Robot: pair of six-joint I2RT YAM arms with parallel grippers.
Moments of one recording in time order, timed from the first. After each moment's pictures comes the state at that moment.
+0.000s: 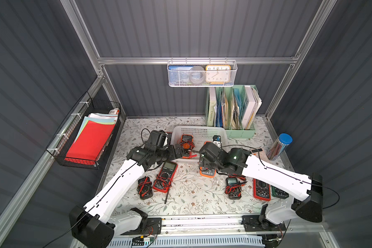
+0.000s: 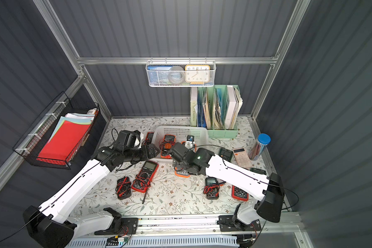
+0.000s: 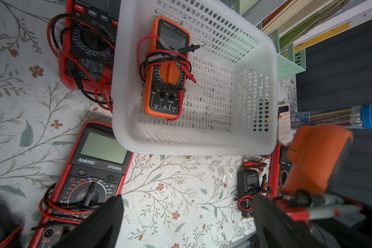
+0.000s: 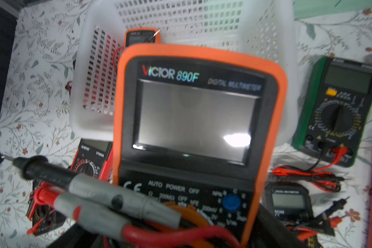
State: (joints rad) left arm -0.43 1.21 1.16 -0.79 0.16 -0.64; right arm 0.96 1.48 1.40 -0.93 0.43 0.94
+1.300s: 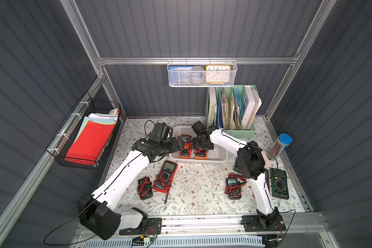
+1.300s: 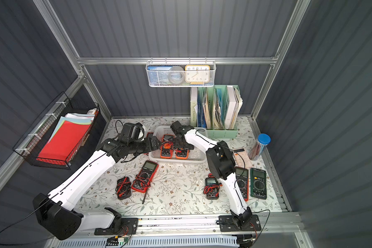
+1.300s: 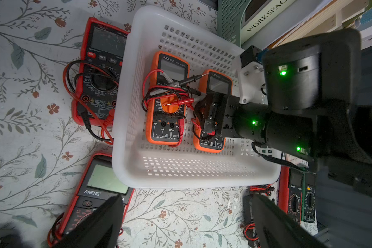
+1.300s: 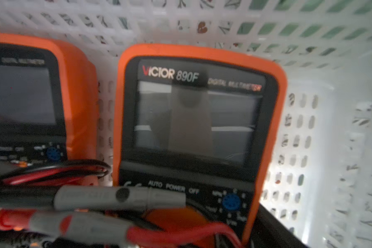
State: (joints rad) left arm -0.43 1.34 1.28 -0.77 0.08 -0.62; right arm 0.62 2.28 1.93 -0.88 0.14 0.62
